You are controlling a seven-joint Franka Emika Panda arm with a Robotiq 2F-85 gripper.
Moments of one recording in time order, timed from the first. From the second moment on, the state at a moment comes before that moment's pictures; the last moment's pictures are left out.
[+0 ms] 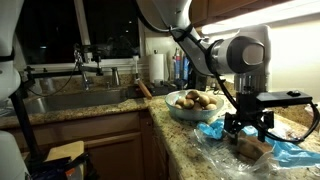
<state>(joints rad) -0.19 0.49 -0.05 -1.83 -0.19 2.33 -1.28</state>
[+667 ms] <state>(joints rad) -0.19 0.52 -0.05 -1.80 -0.17 2.33 -1.28</state>
